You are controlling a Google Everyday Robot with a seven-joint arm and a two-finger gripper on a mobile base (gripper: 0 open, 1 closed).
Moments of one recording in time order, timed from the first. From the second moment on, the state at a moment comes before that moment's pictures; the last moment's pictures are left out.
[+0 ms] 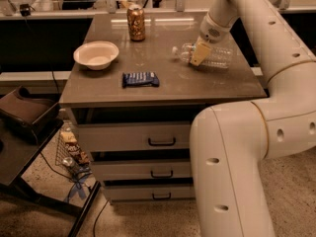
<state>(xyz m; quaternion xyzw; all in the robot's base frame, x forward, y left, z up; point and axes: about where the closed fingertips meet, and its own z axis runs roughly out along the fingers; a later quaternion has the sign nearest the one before) 0.772 -0.161 0.834 -0.57 0.80 0.05 0.19</state>
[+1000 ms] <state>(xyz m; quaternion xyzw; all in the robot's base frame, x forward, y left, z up) 0.780 -0.158 0.827 -0.57 0.80 0.05 0.20</state>
